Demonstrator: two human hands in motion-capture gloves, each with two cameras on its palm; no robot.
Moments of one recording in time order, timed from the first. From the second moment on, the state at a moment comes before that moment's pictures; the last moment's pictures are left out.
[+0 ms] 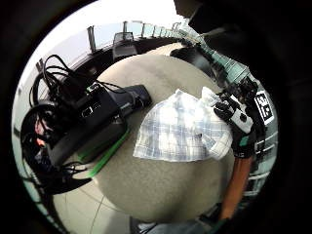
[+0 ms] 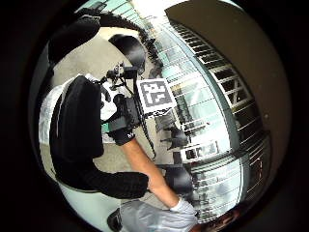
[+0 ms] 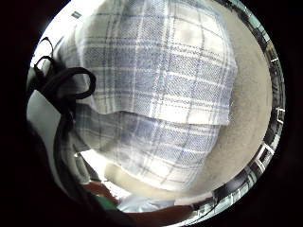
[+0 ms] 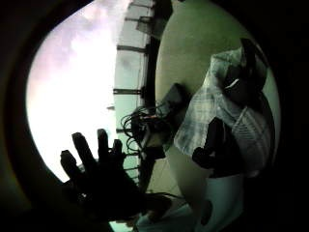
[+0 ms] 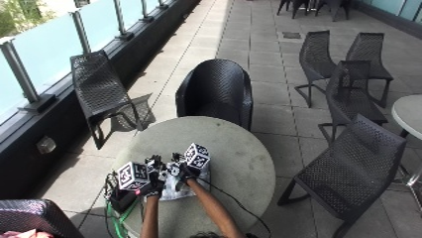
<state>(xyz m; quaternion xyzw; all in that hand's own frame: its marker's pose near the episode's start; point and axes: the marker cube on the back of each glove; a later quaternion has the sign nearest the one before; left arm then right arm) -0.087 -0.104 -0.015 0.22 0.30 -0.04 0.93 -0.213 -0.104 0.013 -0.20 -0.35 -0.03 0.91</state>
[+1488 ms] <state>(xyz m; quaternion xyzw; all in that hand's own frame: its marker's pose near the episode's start) -0.015 -0.110 -0.005 0.22 0.14 0.01 0.97 0.031 -0.081 -0.068 0.26 -0.01 0.03 0.96</state>
